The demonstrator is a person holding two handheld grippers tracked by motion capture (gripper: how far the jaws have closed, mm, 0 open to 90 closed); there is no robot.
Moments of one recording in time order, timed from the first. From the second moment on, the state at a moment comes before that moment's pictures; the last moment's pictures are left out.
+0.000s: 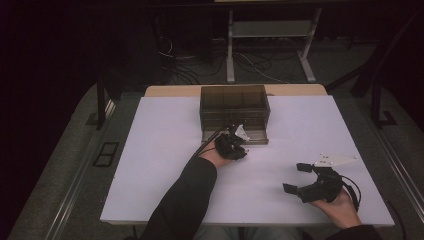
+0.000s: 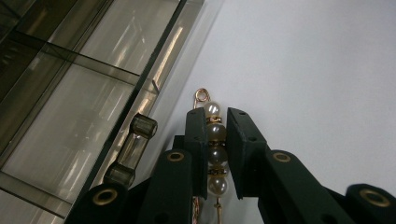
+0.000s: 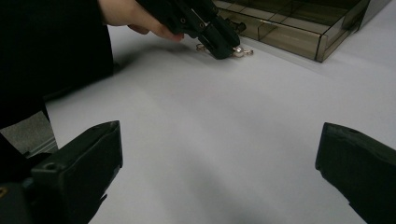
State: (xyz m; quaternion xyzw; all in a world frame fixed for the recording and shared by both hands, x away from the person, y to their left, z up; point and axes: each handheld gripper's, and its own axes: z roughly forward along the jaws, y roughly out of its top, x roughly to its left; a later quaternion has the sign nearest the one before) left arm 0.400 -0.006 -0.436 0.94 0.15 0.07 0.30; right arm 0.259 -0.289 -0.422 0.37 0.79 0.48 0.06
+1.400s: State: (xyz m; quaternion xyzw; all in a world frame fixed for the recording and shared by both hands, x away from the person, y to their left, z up) left arm 0.401 0.016 -0.410 0.93 0.18 0.05 0.33; right arm 0.259 -0.289 -0.422 0.37 0.79 0.48 0.06
